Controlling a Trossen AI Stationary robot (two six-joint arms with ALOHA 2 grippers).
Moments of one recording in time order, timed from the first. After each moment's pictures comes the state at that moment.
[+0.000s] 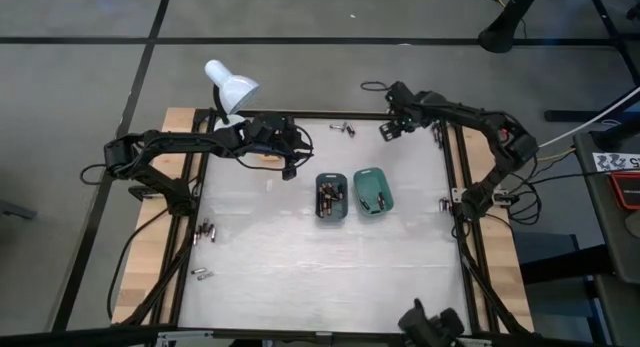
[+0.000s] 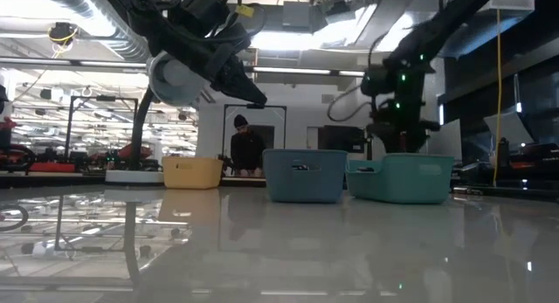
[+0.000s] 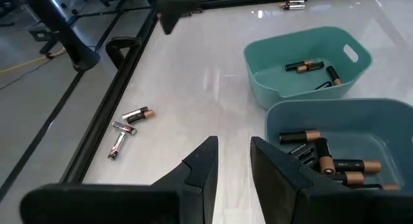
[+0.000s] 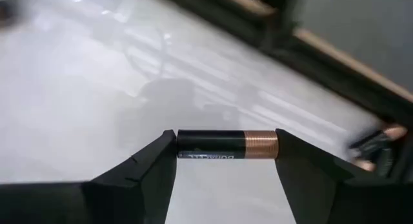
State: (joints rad) left arm 0.41 1.44 0.87 0.03 0.16 0.31; right arm -0.82 1.65 1.13 -0.76 0.19 0.23
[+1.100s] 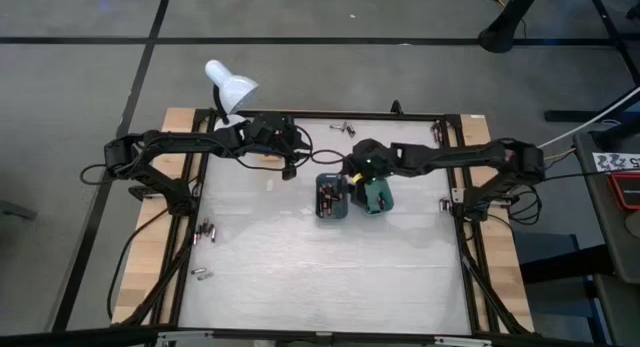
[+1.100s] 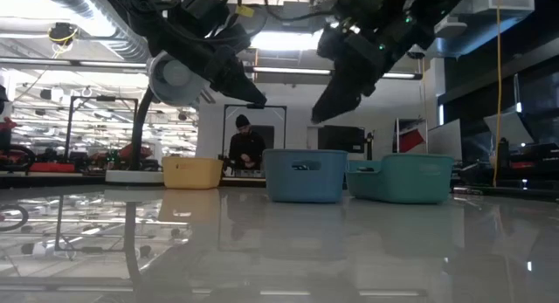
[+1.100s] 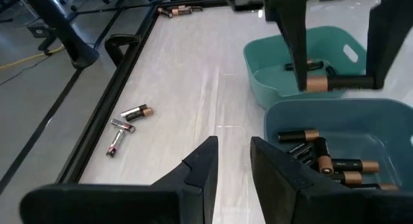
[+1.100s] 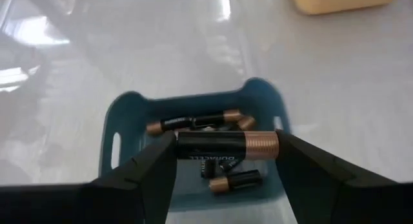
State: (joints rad) left arm 0.41 1.44 0.87 0.03 0.16 0.30; right arm -0.18 1.55 0.99 -0.21 -0.17 -0.04
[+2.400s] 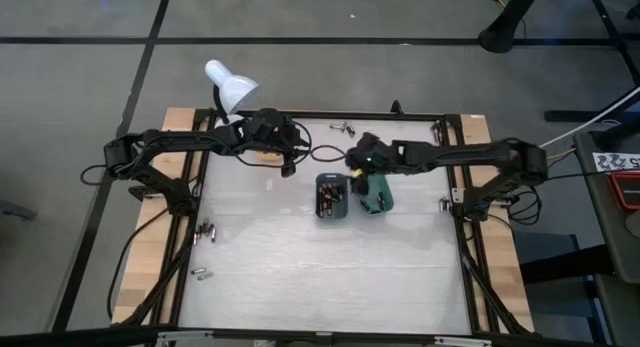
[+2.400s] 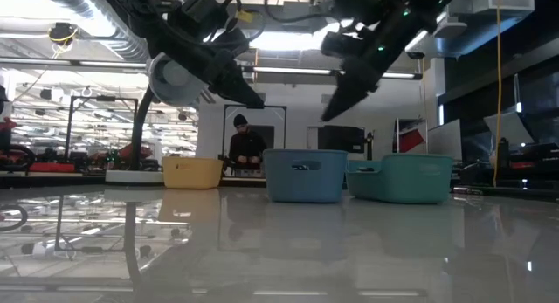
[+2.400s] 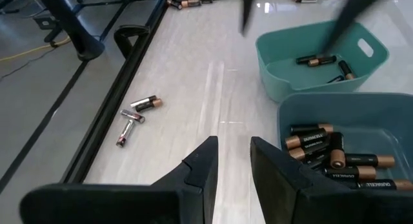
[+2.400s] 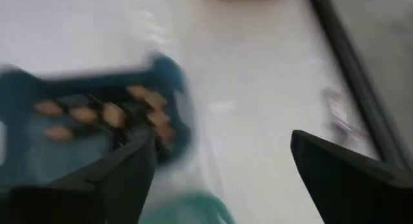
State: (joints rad) left arm 0.44 1.44 0.87 0.01 0.16 0.30; right arm -0.19 1.51 1.05 -0.40 0.20 -0.12
